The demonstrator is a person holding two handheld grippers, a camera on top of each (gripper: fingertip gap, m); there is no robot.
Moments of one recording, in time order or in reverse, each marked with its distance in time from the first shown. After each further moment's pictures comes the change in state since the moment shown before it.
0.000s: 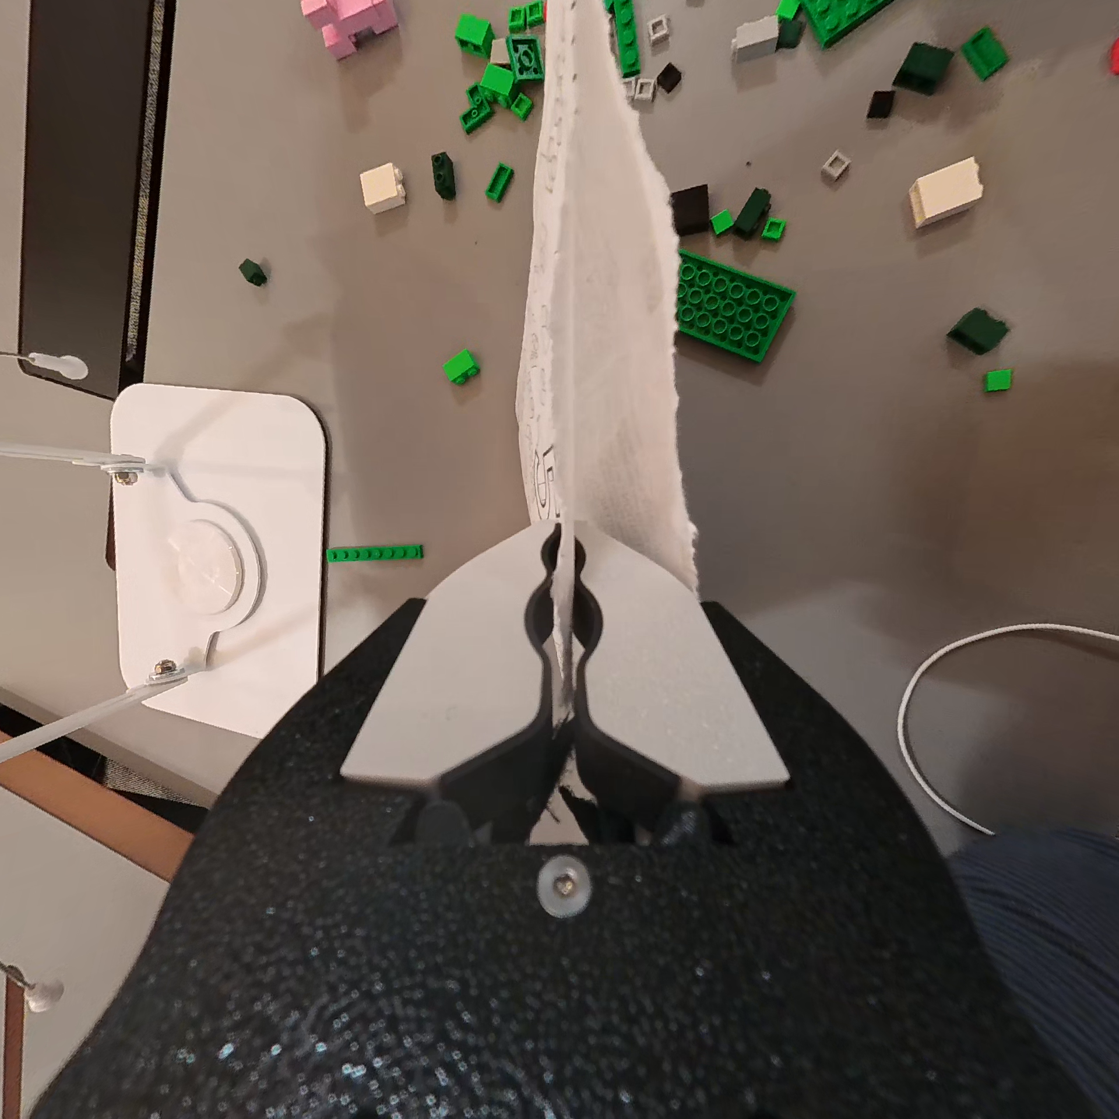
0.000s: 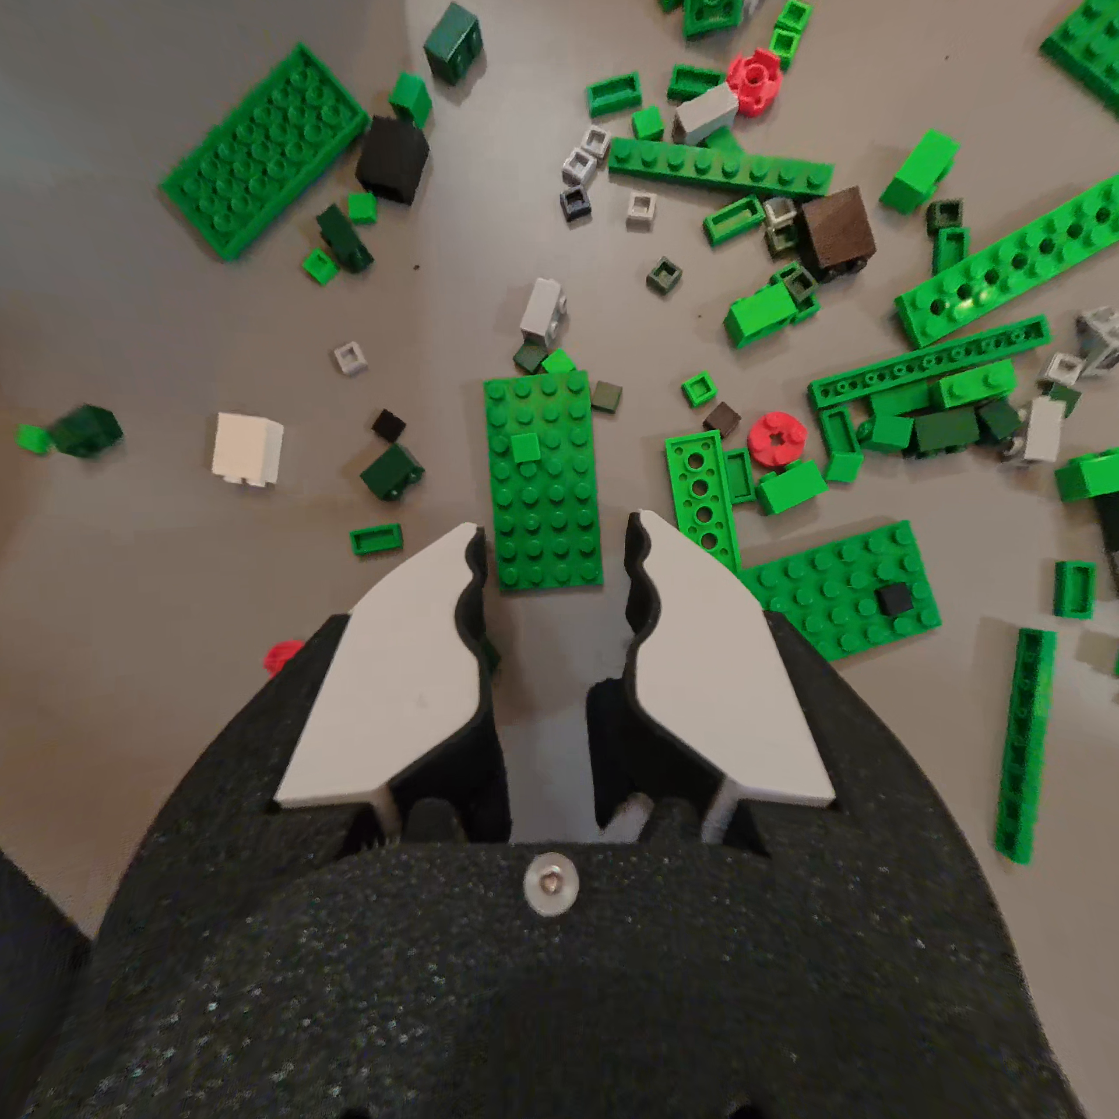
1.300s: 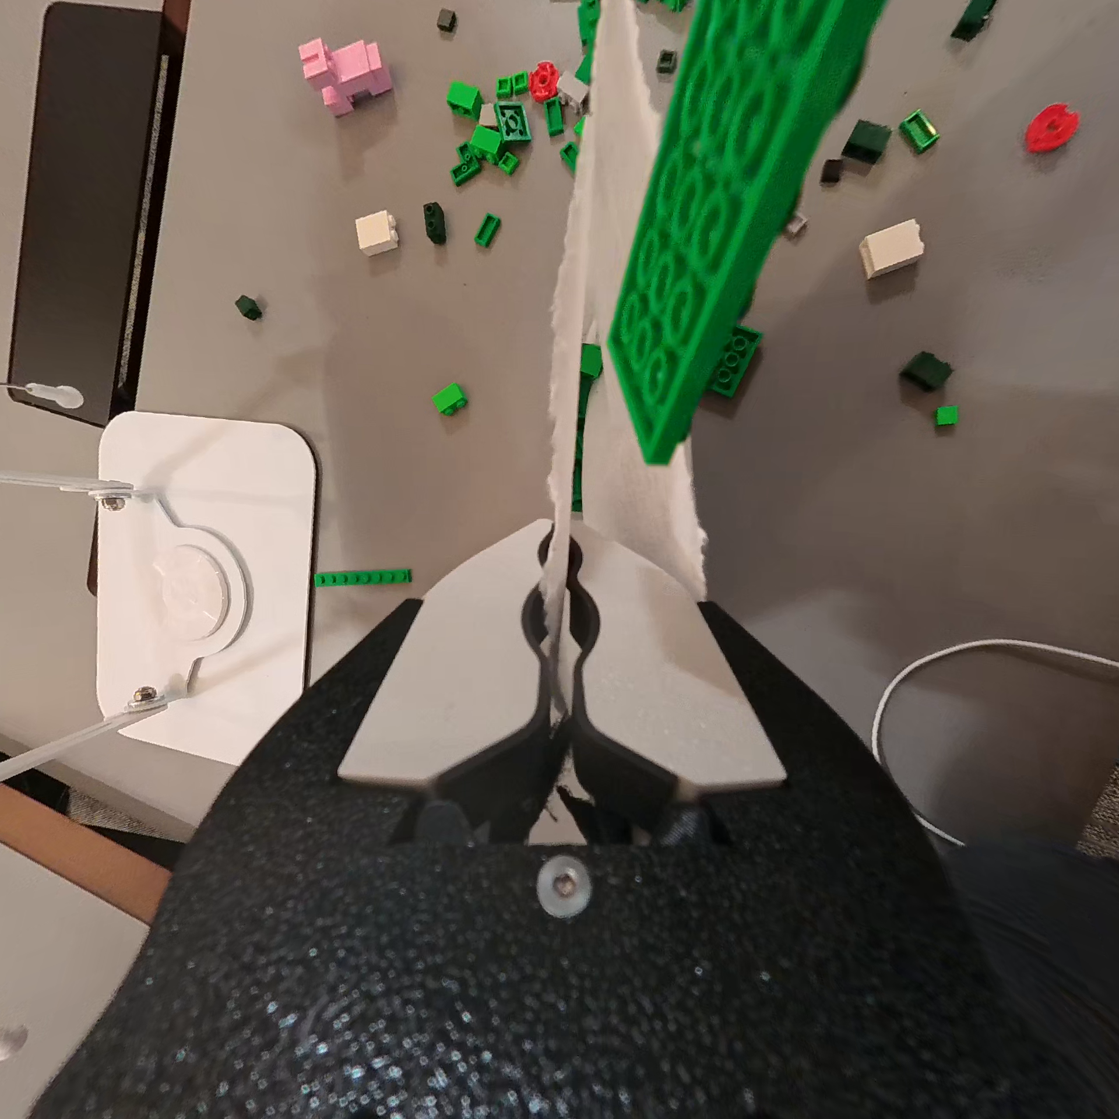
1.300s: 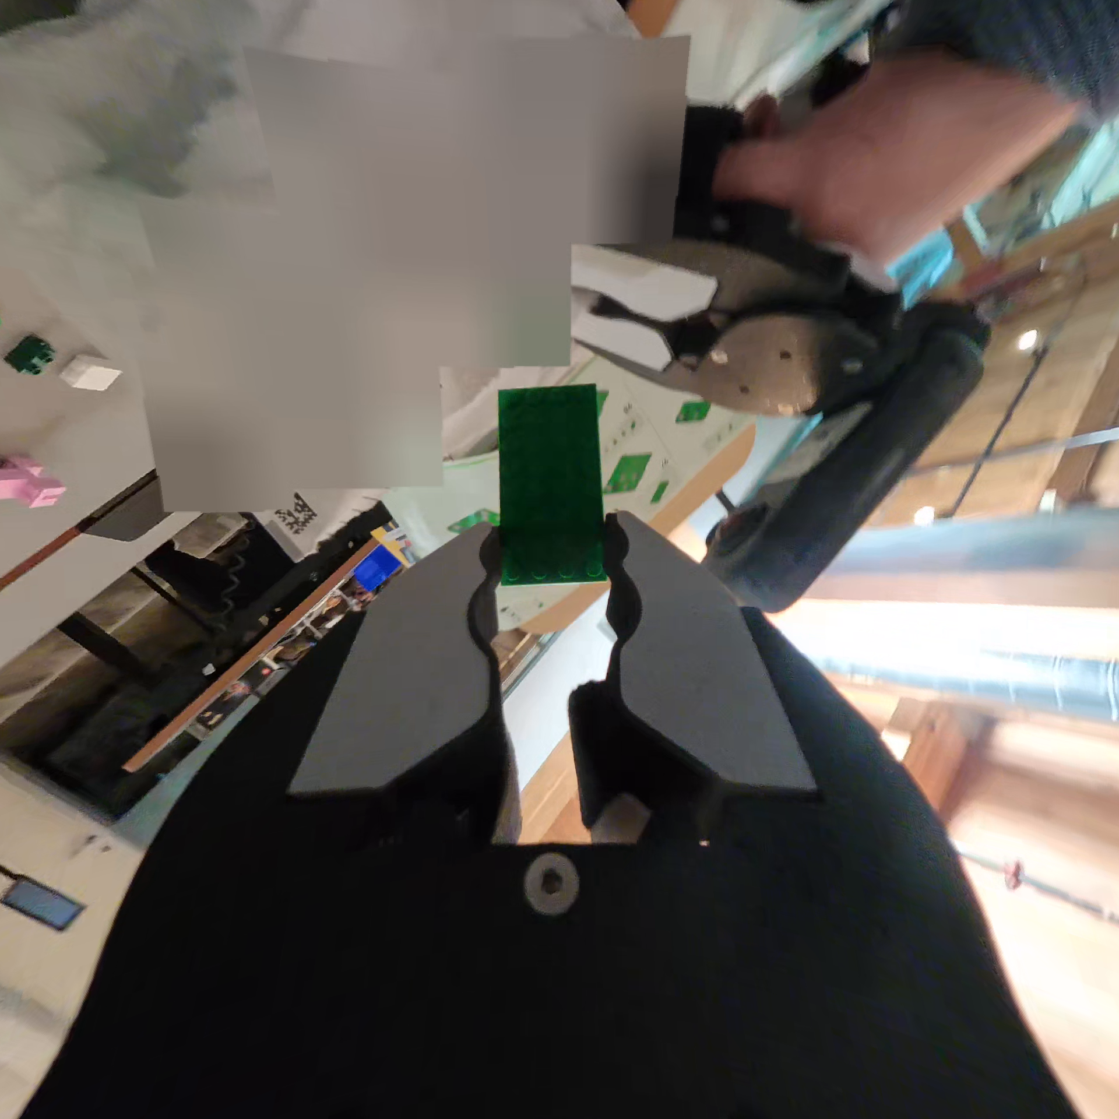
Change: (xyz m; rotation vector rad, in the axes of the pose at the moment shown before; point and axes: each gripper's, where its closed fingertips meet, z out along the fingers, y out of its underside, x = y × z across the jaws) left arm 0.005 -0.010 -0.004 0.053 0.029 -0.014; right arm -0.149 -0.225 -0.089 0.339 0.977 -2.321
